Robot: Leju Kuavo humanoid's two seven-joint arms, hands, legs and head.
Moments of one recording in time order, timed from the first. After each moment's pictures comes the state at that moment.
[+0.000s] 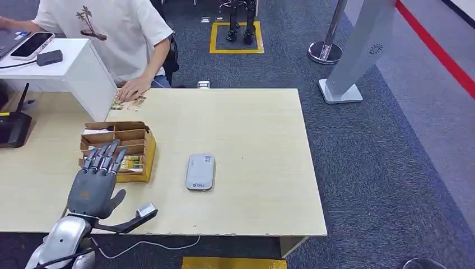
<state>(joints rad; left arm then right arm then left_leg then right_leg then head) -0.03 0.21 -0.18 -1.70 -1.51 0.04 0.04 -0.10 0.06 -1.15 -0.29 1.03 0.41 -0.11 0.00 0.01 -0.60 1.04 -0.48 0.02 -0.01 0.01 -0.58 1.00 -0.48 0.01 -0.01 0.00</state>
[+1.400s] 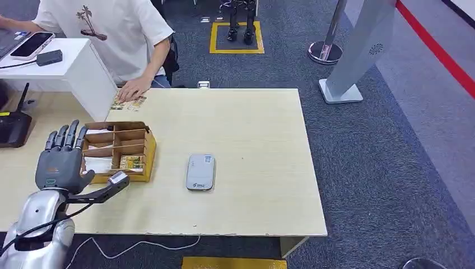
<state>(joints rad) -0.24 0.19 0.01 -1.52 -1.57 -0.05 0.05 -0.11 0.06 -1.16 -0.30 1.09 0.41 -0.10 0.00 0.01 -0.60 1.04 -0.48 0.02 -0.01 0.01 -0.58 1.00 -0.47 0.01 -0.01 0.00</state>
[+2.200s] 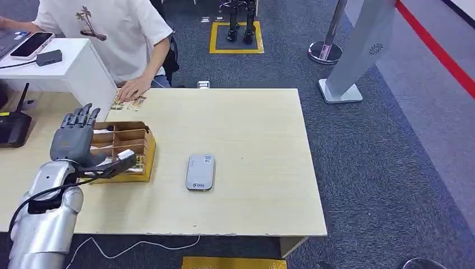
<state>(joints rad) -0.46 0.14 0.00 -1.27 -1.48 -0.10 -0.02 -0.14 0.06 -1.13 -0.30 1.12 0.41 -0.09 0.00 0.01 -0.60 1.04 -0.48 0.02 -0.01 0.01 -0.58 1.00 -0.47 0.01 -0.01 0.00</state>
